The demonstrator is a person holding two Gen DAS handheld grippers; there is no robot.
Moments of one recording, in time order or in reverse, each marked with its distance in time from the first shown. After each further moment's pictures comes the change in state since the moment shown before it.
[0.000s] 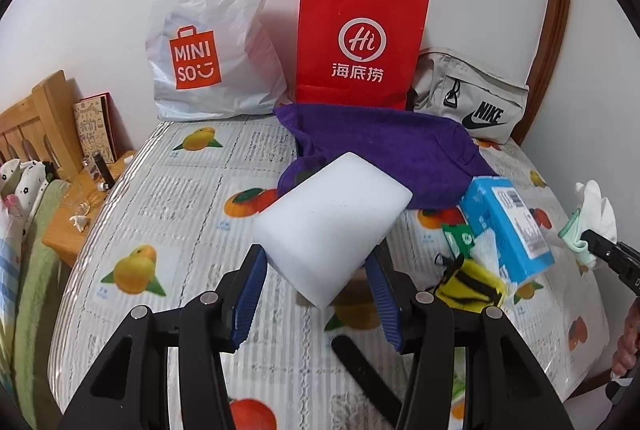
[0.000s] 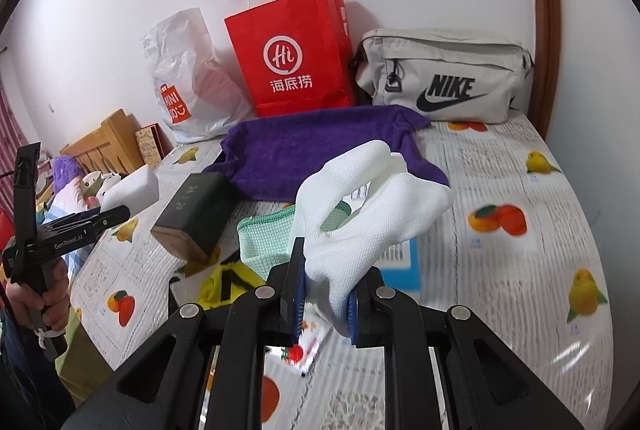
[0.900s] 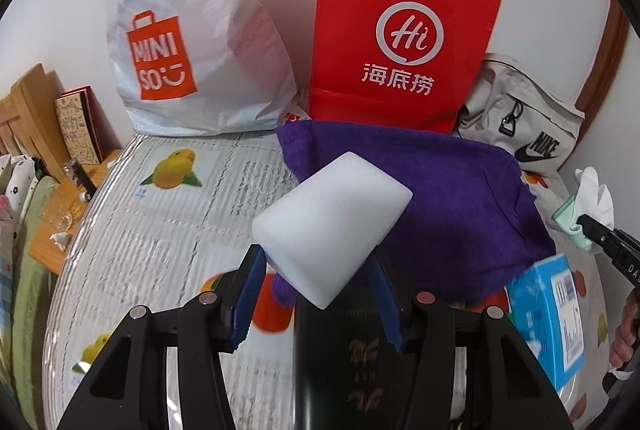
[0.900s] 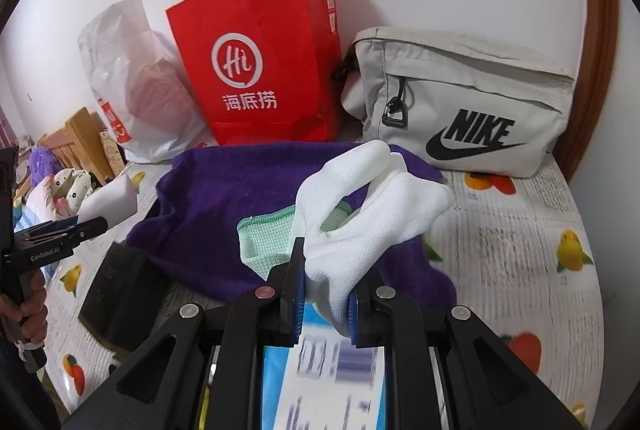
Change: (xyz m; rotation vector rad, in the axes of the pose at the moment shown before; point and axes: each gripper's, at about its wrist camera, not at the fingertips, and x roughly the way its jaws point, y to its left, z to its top) left arm 0.118 0.004 0.096 -0.059 0.094 0.047; right arm 0.138 -0.031 0.116 -0.052 0.073 -0.045
